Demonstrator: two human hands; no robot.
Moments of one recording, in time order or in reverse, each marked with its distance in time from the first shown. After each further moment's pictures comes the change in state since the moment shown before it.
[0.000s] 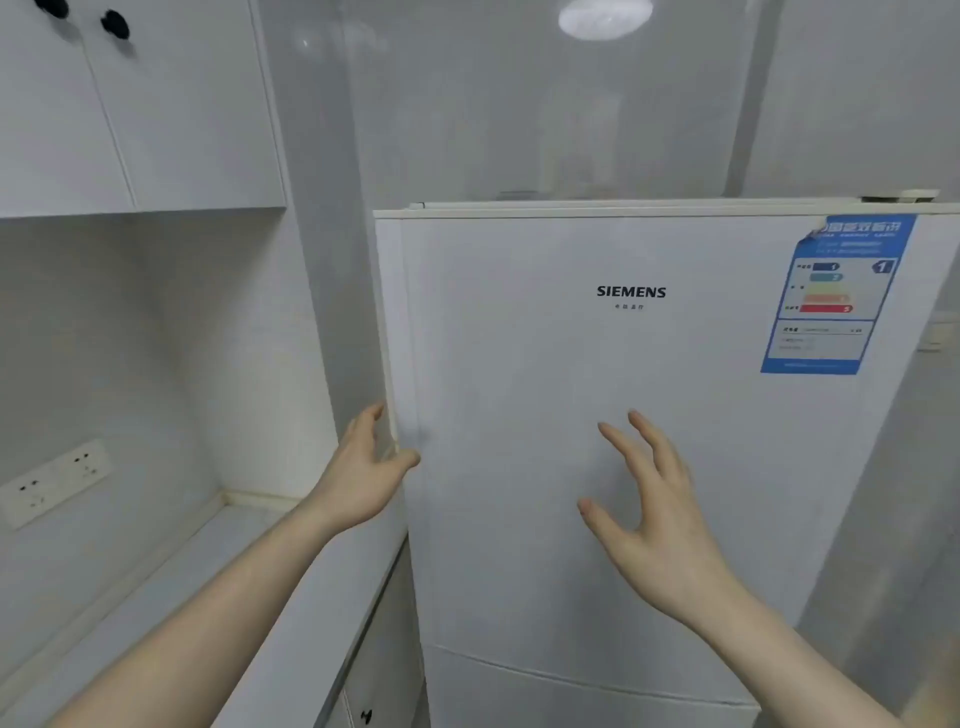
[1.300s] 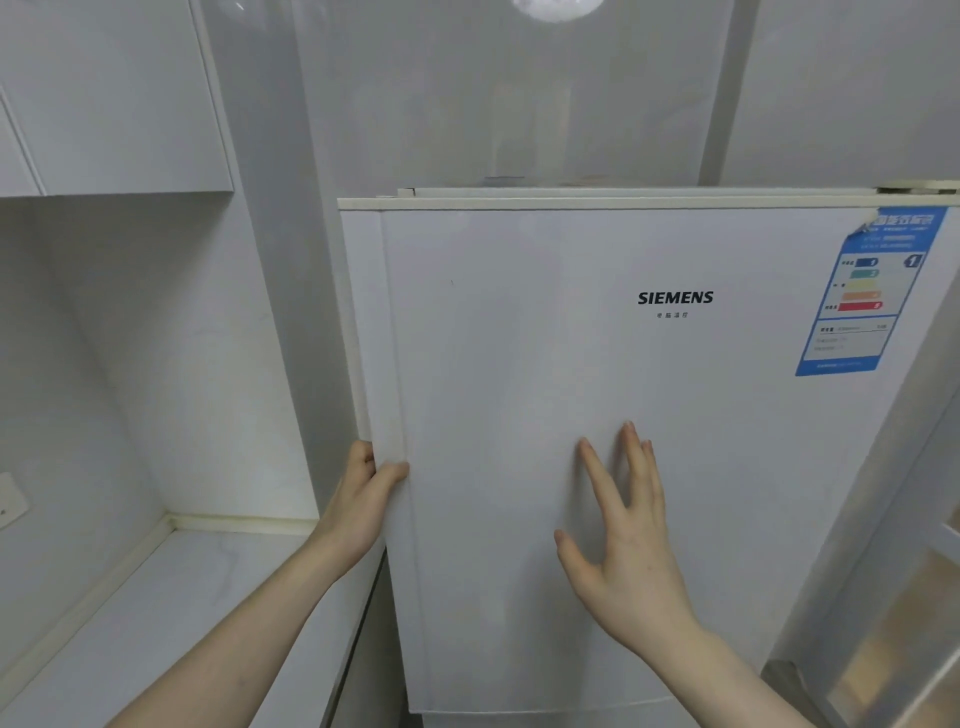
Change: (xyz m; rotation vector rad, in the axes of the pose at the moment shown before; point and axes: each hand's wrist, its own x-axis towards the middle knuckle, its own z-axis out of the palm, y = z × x) left_hand 0.030 -0.030 0.009 -0.423 -0.109 -0.116; right_hand 0.007 -0.006 0.077 -0.198 0.088 0.062
